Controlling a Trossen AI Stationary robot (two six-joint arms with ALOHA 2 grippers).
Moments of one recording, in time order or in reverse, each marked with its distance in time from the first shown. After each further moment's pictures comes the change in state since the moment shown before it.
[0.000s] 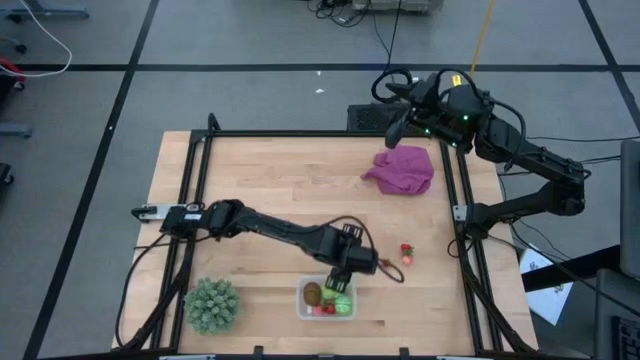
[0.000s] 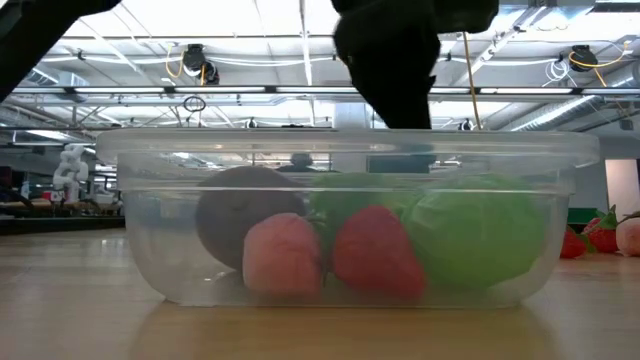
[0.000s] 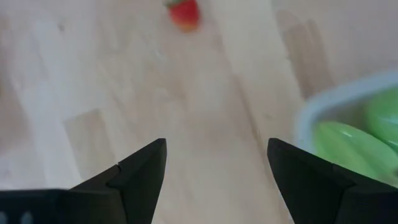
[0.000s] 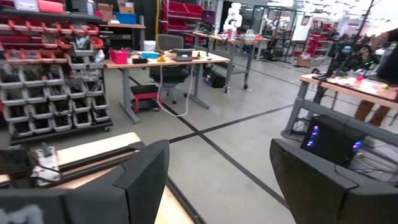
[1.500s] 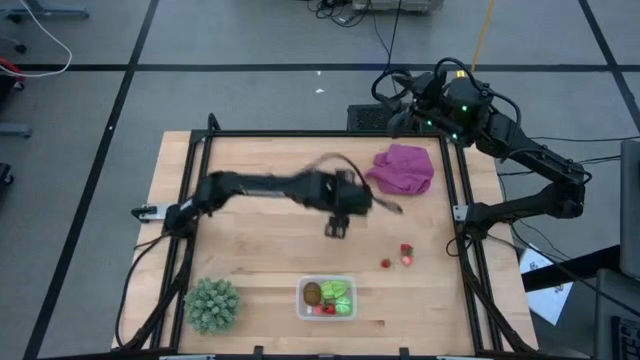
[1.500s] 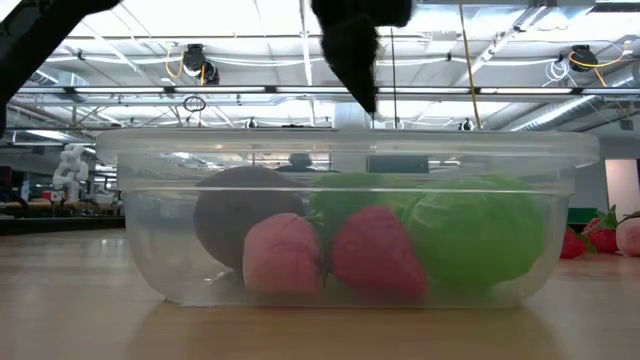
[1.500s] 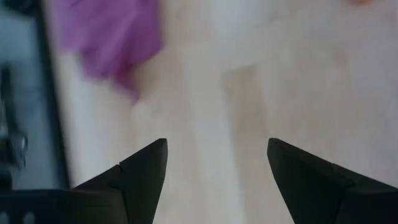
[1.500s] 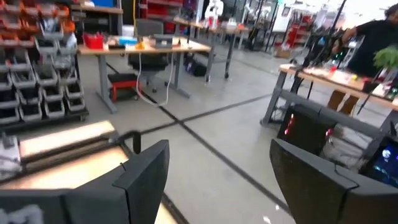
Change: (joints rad) left arm 0.231 -0.193 -0.047 -0.074 -0.095 0.124; right arm -0.091 0.000 0.000 -0.045 -0.005 -0.028
